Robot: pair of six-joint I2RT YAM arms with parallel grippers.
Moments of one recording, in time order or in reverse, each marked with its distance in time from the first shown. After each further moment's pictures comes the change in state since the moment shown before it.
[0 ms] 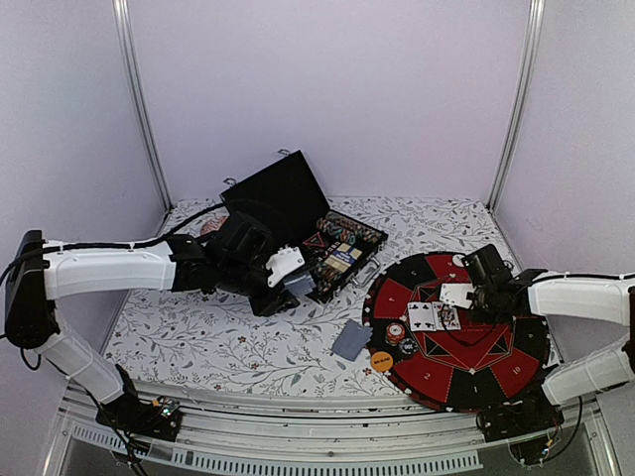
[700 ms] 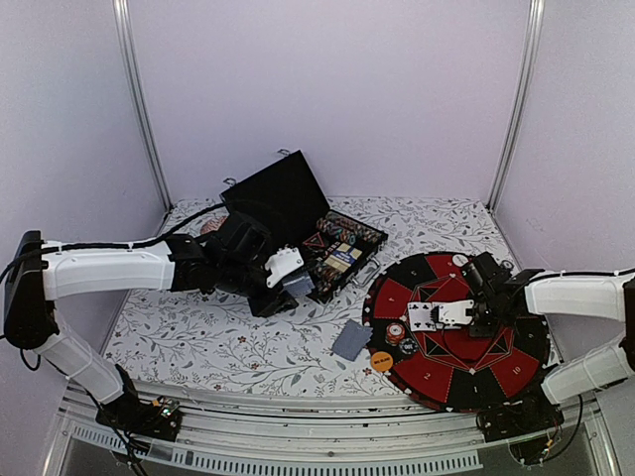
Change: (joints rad) left arm 0.000 -0.006 0.000 -0.016 0.002 0.000; right arm -0.006 0.011 -0.039 -0.141 -0.189 -0.103
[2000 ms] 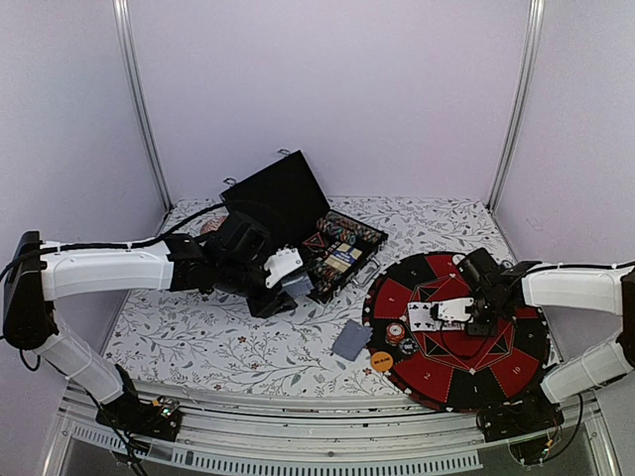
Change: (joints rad) left arm 0.000 -0.006 0.000 -0.014 0.000 0.000; right arm -0.004 0.054 0.063 -0.109 -0.023 0.070
